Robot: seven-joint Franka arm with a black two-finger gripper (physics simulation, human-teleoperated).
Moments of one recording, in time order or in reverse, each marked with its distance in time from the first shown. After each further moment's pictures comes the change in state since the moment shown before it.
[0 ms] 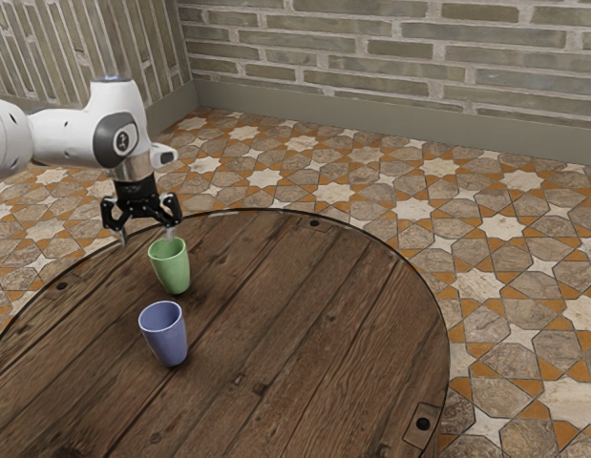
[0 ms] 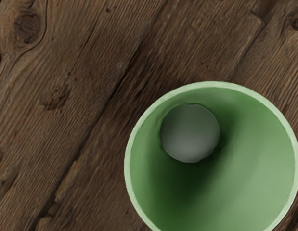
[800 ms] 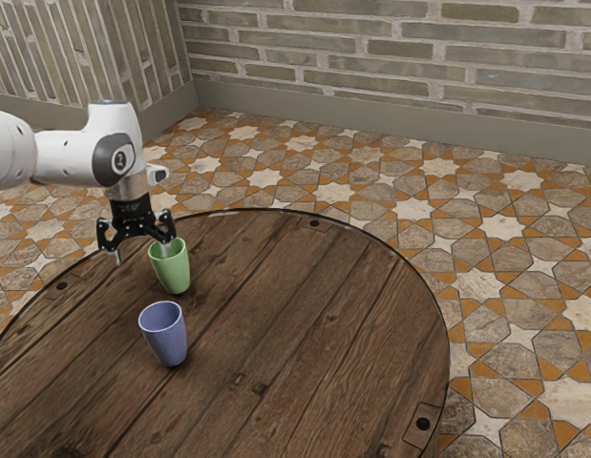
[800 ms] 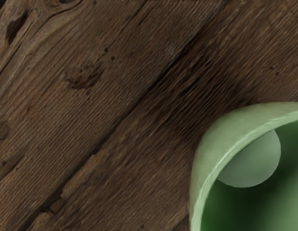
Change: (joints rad) arm 0.036 0.054 0.000 -0.021 0.004 0.037 -0.157
